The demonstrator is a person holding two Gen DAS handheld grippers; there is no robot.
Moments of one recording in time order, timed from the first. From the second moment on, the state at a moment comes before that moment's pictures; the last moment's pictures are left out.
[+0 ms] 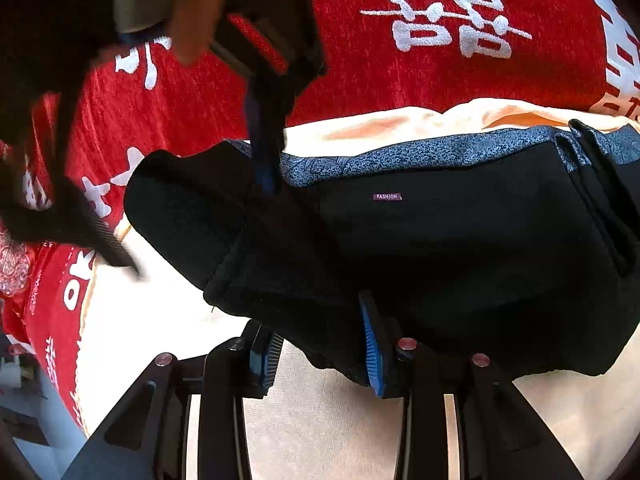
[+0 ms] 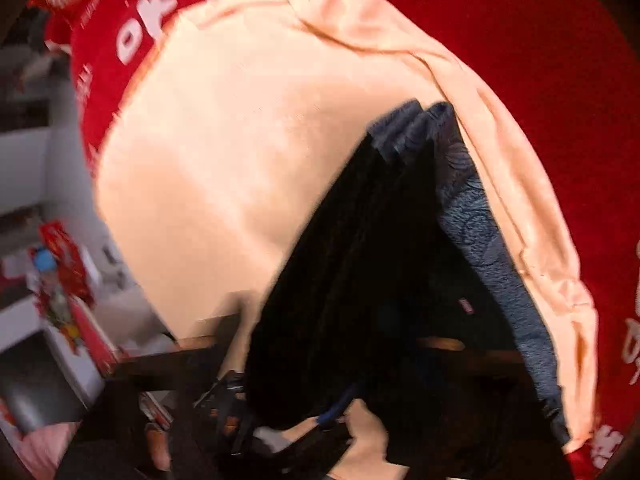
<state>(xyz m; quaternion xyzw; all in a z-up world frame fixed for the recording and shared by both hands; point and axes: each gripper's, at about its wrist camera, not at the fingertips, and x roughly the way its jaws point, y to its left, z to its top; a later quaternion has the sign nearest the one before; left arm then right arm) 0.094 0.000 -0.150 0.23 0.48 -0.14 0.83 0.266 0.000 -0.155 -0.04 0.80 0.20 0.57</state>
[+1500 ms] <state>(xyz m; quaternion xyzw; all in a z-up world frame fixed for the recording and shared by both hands) -0.081 -0.324 -0.118 0.35 0.46 -0.39 0.72 -0.059 -0.502 -0.142 0.49 0.55 0.02 0.67</state>
